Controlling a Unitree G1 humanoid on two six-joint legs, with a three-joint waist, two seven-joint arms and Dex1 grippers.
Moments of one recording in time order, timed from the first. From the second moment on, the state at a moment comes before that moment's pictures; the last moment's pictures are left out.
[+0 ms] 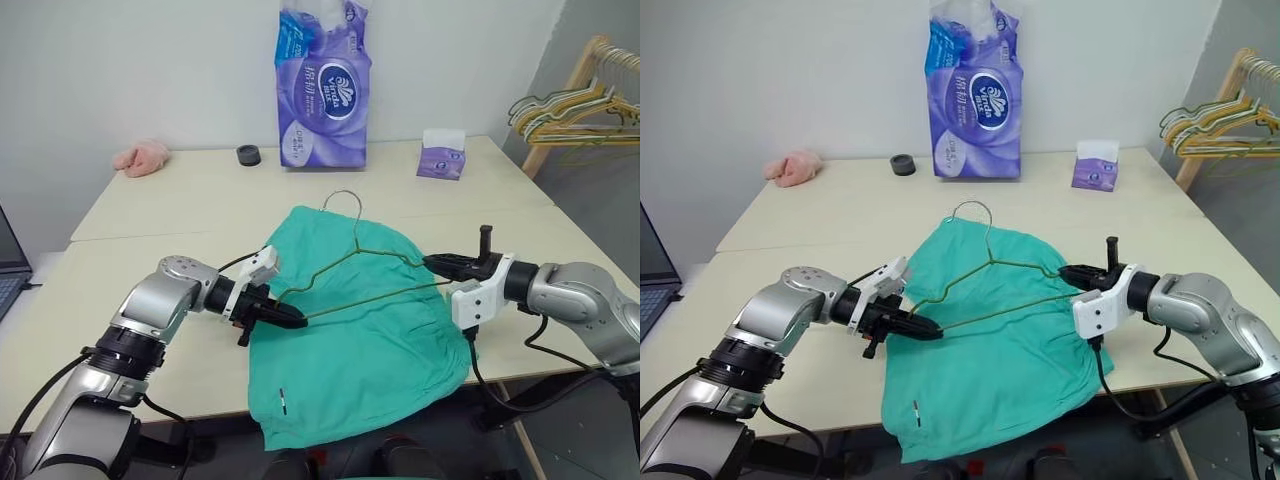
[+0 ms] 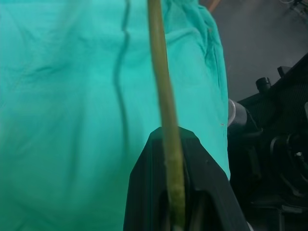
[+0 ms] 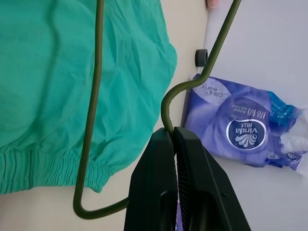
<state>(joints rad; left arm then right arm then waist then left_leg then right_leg) -0.55 0.74 -0.28 0.15 -0.35 0.67 -1.49 -0.33 -0.94 0.19 -0.15 -0.38 -0.45 0.66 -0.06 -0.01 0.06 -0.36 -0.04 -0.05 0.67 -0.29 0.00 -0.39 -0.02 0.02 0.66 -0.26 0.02</state>
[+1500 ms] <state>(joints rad) -0.56 0.68 -0.32 0.08 -0.13 0.24 -1.39 -0.26 -1.11 0.19 -0.51 0.24 0.71 0.98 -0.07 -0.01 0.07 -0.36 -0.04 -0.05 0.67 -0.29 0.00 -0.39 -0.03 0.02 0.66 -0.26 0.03</state>
